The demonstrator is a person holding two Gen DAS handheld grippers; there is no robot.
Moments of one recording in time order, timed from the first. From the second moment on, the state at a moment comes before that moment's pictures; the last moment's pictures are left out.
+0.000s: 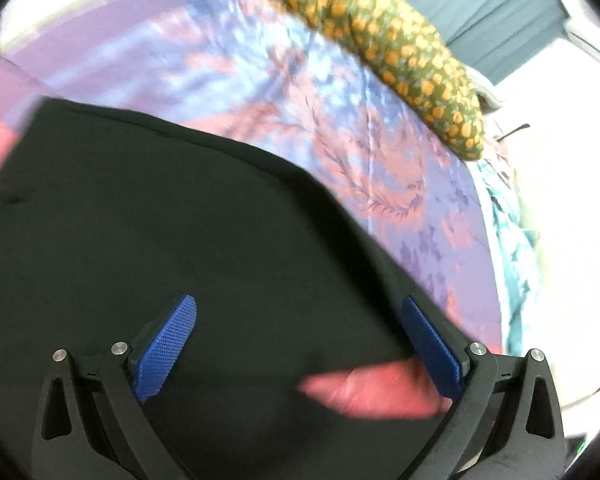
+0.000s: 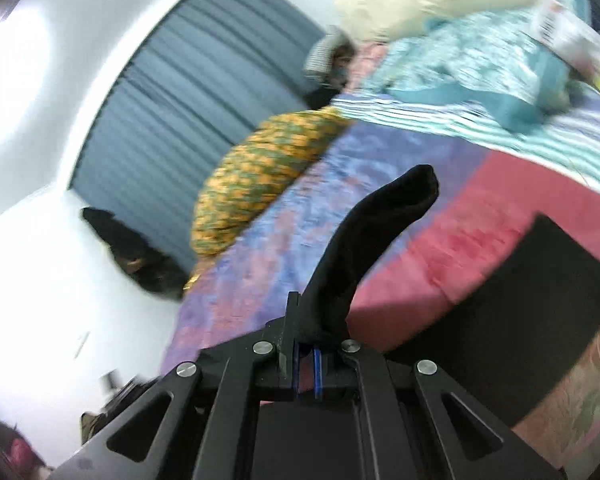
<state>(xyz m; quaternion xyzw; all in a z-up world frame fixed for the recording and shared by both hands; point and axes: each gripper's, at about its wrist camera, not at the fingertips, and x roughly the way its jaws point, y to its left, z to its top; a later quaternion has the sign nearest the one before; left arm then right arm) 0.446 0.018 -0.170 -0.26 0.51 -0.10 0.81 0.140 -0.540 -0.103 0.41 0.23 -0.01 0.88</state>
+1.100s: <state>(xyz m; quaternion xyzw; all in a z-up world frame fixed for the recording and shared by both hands) 0.192 0.043 -0.191 -0.29 0.48 -0.05 0.82 0.148 -0.634 -0.175 0.36 0.43 -0.06 0.83</state>
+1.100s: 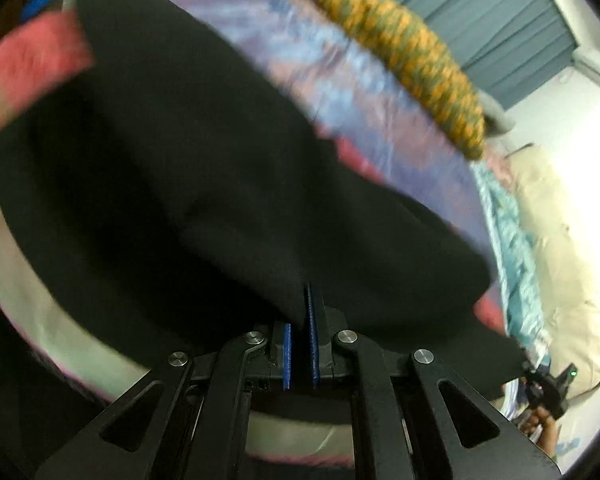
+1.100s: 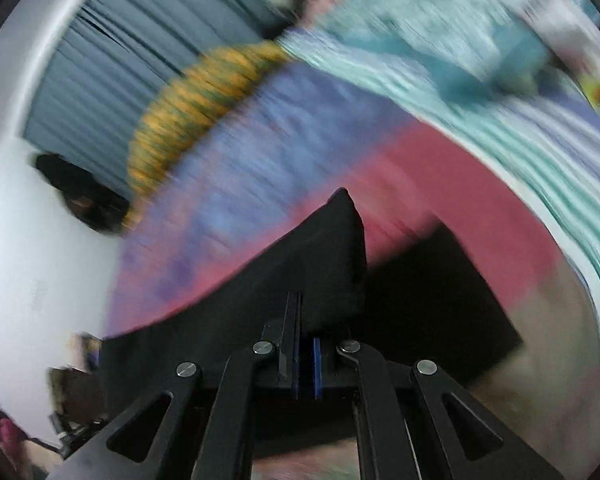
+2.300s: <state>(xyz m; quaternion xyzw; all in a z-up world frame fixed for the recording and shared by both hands) 0.176 -0.011 -0.197 -0.11 0.52 -0.07 0.84 0.132 -0.631 -0.218 0.20 0.50 -0.17 0.82</state>
